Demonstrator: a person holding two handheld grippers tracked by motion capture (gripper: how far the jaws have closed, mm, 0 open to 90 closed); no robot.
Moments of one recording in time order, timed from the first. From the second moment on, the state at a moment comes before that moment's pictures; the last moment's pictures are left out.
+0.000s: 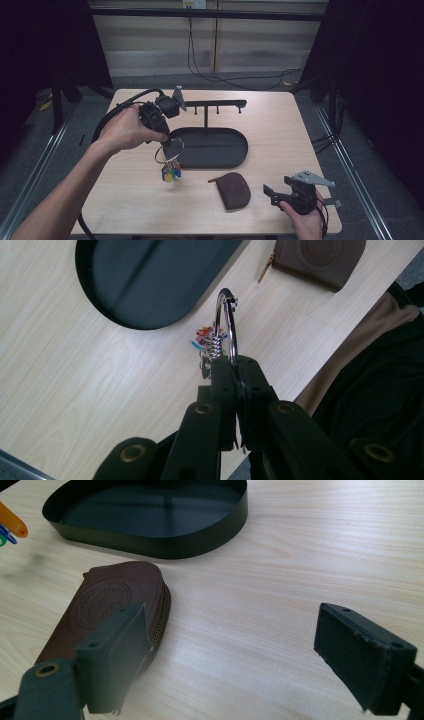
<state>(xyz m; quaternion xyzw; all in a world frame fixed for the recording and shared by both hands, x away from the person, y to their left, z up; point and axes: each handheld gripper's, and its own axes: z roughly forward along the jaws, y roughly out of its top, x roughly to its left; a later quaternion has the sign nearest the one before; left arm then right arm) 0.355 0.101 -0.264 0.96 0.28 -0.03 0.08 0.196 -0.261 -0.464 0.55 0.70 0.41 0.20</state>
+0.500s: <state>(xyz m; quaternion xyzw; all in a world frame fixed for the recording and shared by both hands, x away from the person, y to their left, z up) 0.375 0.096 -0.252 0.95 0.29 -0.03 0.08 0.196 -0.262 -0.464 0.55 0.70 0.41 0.20</state>
